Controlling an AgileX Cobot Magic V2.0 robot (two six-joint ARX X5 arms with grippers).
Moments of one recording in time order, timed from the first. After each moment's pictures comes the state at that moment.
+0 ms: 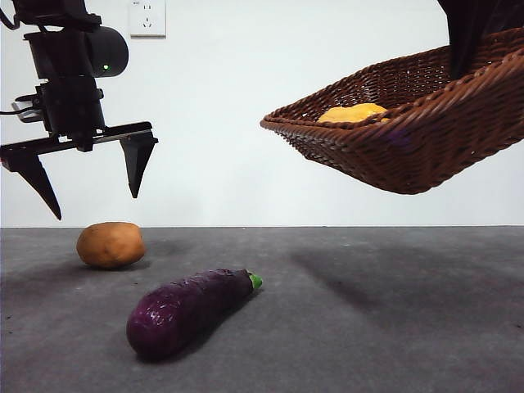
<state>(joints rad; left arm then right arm) -0.20 1.90 1.59 -0.87 -0.02 -0.98 0.25 1.57 1.68 -1.32 -0.16 -0.03</state>
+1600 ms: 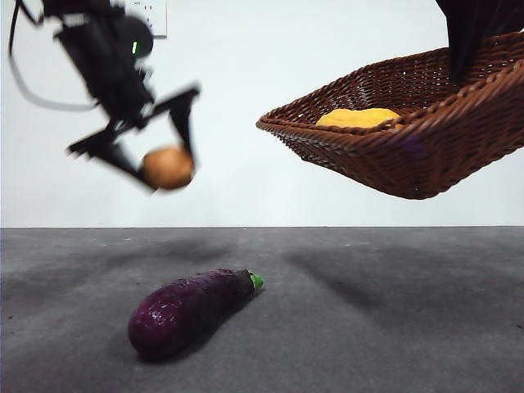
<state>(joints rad) -0.30 1.89 1.66 -0.83 0.36 -0.40 0.25 1.57 1.67 -1.31 -0.16 -0.07</state>
